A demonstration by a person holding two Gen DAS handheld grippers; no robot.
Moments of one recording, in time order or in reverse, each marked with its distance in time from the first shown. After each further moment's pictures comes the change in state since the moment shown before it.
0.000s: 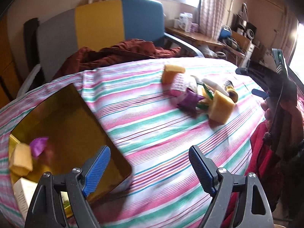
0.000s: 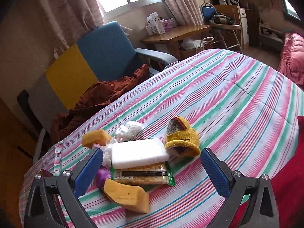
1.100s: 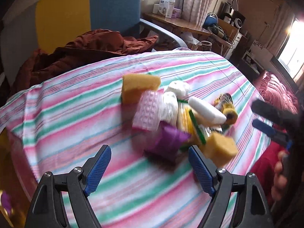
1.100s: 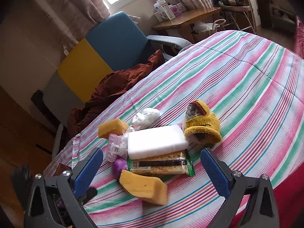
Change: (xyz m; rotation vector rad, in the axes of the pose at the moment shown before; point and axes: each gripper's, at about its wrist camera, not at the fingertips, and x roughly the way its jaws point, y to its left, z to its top) left arm 0.127 -0.049 0.111 0.048 0.117 -0.166; right arm 0.015 -0.003 -0.003 0.040 0.103 0.152
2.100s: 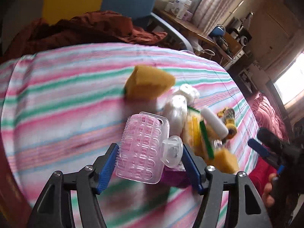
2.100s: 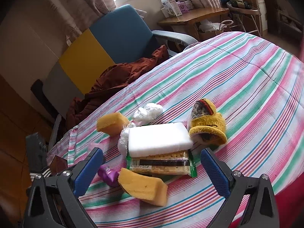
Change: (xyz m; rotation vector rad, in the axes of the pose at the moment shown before) left arm 0.024 0.038 -0.010 -0.201 0.036 -0.133; right arm 0.012 0.007 0.000 -0.063 0.043 -0.012
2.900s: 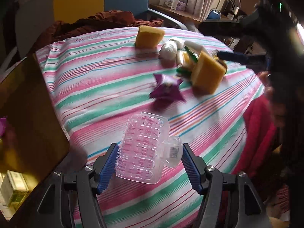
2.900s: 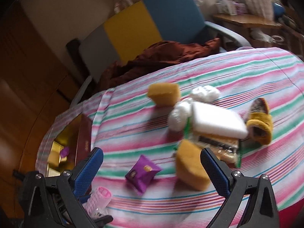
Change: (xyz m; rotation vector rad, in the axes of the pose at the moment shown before) left arm -0.070 -0.007 -0.155 0.149 -0.001 0.165; right arm 0.002 0.082 -0.048 -0.369 0.157 0.215
